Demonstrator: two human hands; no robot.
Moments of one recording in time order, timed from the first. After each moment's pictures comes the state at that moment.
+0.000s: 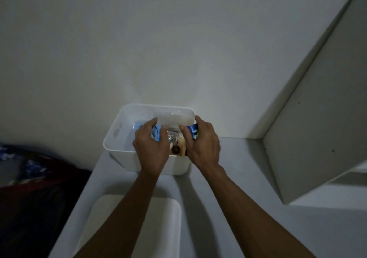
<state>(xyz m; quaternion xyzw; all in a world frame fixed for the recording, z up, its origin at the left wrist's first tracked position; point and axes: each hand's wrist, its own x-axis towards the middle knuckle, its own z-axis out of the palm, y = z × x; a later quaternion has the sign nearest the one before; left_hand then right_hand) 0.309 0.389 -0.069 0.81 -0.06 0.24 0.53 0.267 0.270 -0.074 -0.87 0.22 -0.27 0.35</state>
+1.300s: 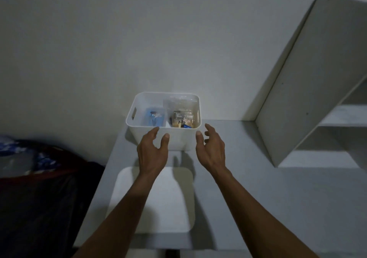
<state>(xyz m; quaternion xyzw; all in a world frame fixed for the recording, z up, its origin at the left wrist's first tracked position) 0.216 0.509 -0.087 0.84 -0.08 0.06 0.53 0.151 0.354 -0.088 -0.83 0.30 -0.20 0.43</state>
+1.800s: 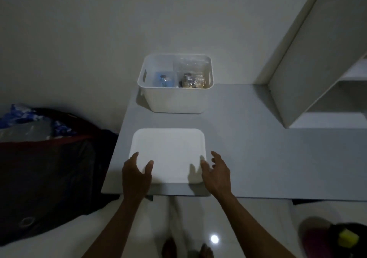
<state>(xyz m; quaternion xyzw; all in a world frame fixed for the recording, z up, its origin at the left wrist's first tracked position) 0.122 0.662 -0.207 0.93 0.01 -0.03 0.38 0.017 0.452 -0.200 -0.79 0.38 -0.05 0.48</state>
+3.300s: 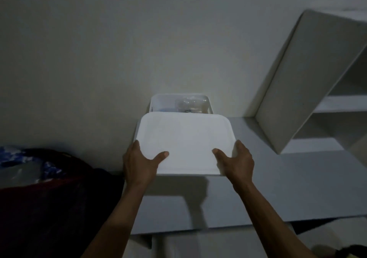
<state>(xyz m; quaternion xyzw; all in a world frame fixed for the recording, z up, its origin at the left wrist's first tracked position) 0.206 0.672 -0.059 0.89 -0.07 0.01 0.44 0.067 0.462 -0.046 -0.76 0.42 -0.25 0.44</state>
